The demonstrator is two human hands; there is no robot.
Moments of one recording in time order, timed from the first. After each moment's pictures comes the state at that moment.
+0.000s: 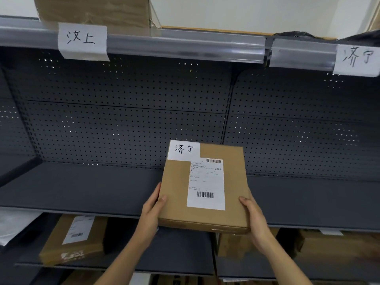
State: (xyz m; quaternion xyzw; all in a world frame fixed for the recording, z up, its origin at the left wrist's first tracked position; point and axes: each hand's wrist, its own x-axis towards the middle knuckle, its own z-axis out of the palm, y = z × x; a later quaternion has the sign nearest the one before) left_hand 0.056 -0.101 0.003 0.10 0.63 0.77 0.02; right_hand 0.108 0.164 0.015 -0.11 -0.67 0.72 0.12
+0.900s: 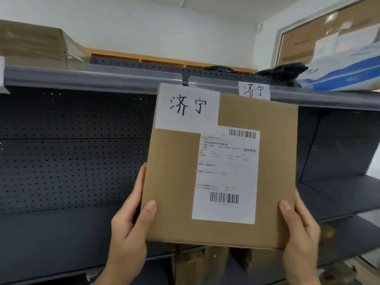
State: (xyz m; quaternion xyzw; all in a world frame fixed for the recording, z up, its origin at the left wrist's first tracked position) left_hand 0.140 -0.001 0.132 0.33 0.53 0.76 -0.15; right_hand 0.244 0.228 0.133 -0.06 -0.57 0.63 0.52
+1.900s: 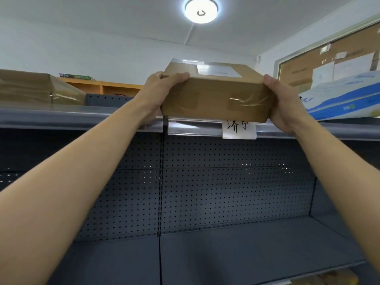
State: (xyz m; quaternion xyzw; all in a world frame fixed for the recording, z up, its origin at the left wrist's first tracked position) left_hand 0.018 0.109 0.420 0.38 0.61 0.69 -0.06; right_hand 0.130 0.370 0.412 0.11 -0.71 0.58 0.39
